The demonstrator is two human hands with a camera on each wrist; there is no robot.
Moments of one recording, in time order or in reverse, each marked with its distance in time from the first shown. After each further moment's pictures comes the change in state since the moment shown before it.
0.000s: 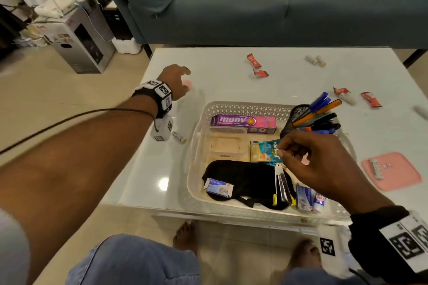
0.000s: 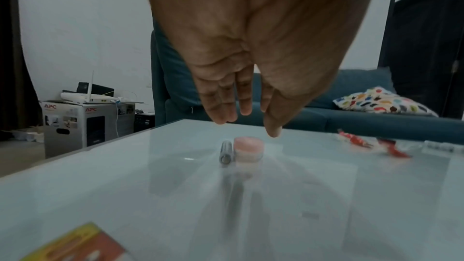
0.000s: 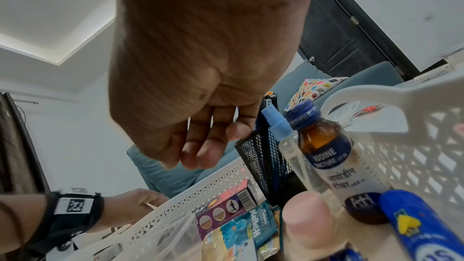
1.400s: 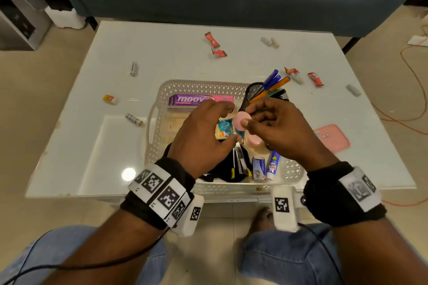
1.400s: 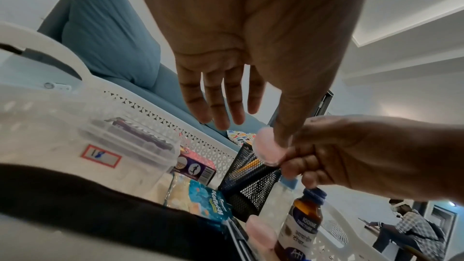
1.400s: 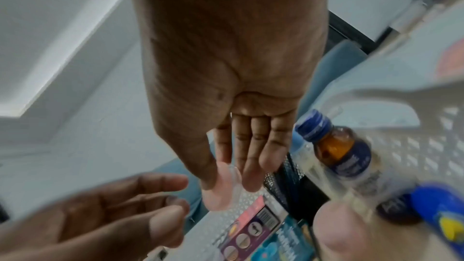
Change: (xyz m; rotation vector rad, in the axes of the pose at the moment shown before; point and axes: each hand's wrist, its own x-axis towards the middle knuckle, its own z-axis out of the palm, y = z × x) left_hand -0.217 0.169 0.042 -0.550 0.067 0.387; right_hand 0.000 -0.001 -0.014 0.228 0.075 0.342
